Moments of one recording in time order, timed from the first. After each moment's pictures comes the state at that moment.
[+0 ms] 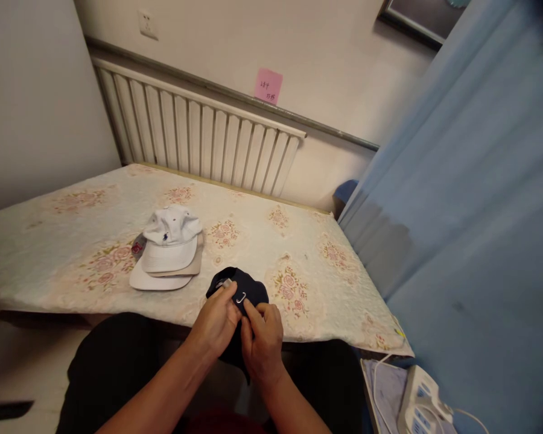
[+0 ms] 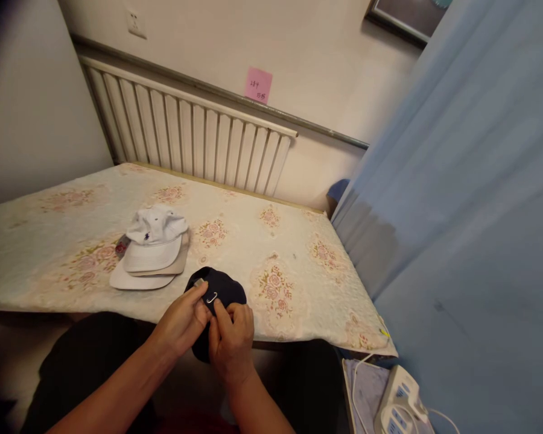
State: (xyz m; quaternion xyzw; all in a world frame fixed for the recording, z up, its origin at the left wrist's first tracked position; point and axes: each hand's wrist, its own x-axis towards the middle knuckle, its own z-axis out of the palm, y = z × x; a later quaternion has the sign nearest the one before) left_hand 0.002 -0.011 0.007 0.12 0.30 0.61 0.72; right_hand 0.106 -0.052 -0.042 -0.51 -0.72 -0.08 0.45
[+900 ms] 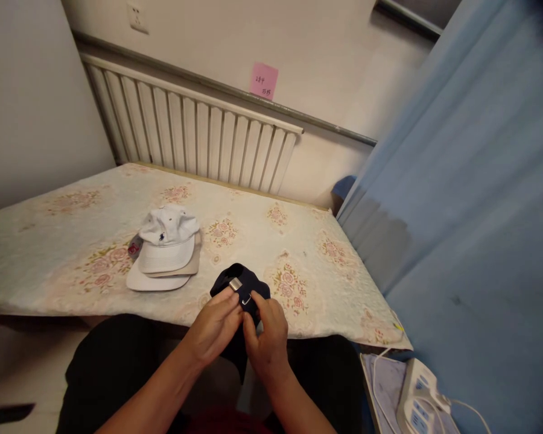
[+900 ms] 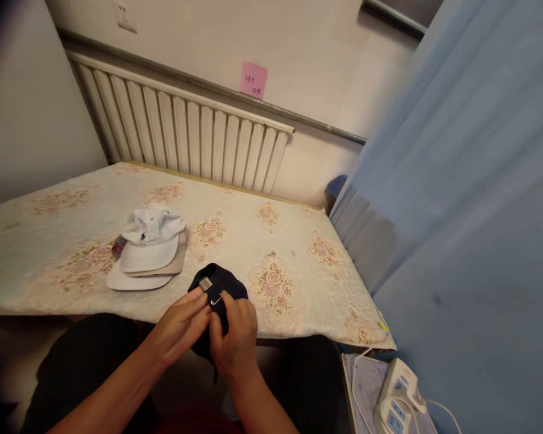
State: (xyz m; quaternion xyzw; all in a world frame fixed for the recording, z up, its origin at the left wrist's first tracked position) left_hand -0.007 -0.027 0.012 0.26 0.15 0.50 0.81; right_hand 0.112 -0.056 -0.021 -0.54 -0.70 -0.01 0.46
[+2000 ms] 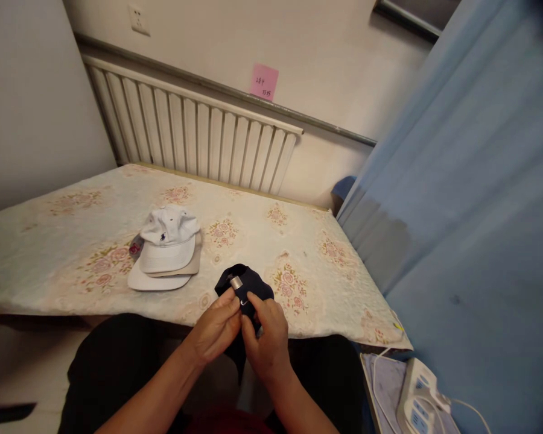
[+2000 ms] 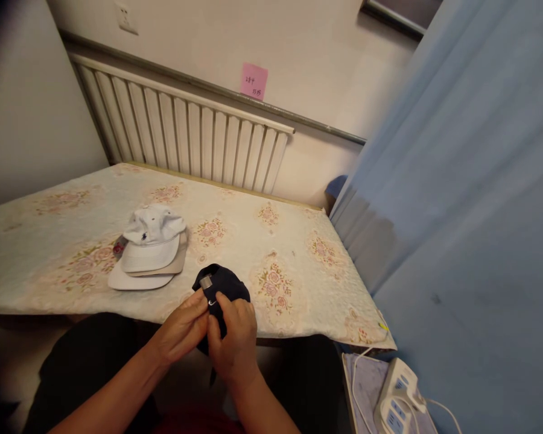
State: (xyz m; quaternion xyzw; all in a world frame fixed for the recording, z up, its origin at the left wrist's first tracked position) left_hand -0.007 -0.024 -0.003 0.27 0.14 0.49 0.82; right_hand 0.110 -0.061 -0.012 -0.54 -0.72 0.02 0.44
